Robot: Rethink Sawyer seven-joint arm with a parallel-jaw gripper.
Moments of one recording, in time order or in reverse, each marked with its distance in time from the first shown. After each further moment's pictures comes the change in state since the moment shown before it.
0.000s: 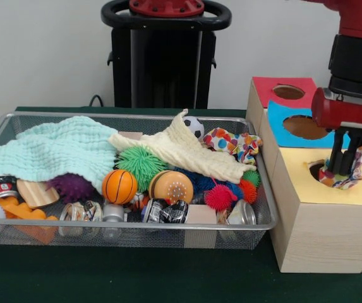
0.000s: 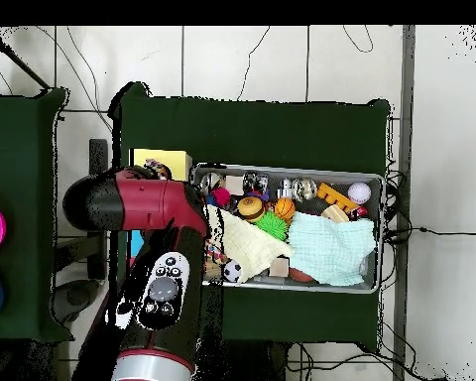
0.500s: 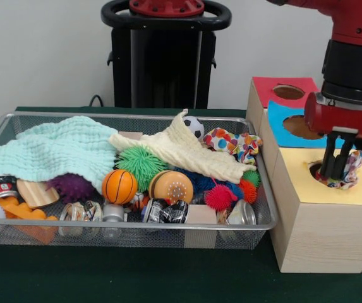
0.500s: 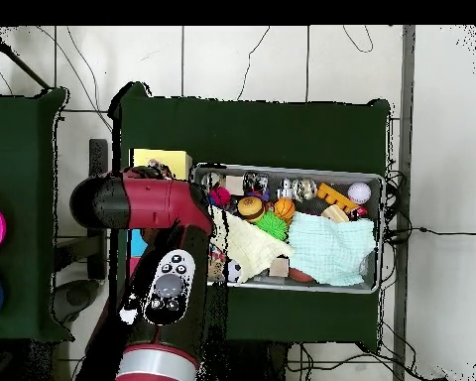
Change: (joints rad) arm -0.010 0.012 0.000 0.000 0.000 0.000 0.000
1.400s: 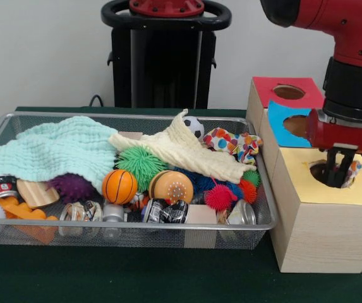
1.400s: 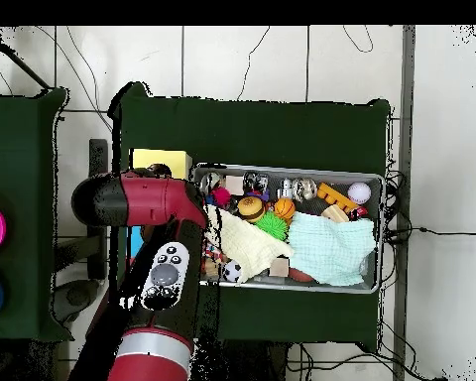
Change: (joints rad) arm 0.013 0.062 0.000 -0.040 0.000 0.000 0.000
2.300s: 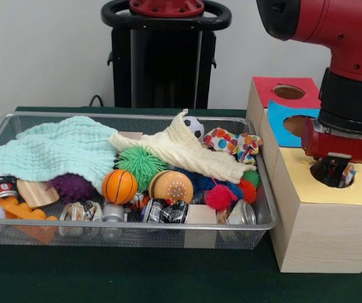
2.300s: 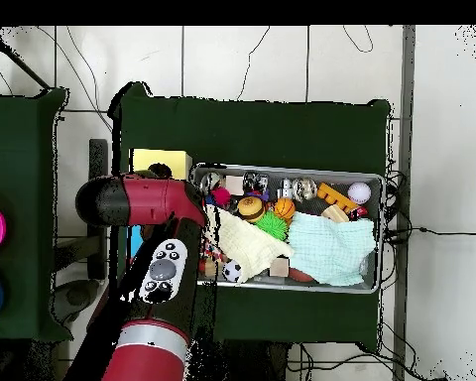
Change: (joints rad) arm 0.009 0.038 -0.014 -0.017 0.000 0.000 0.000
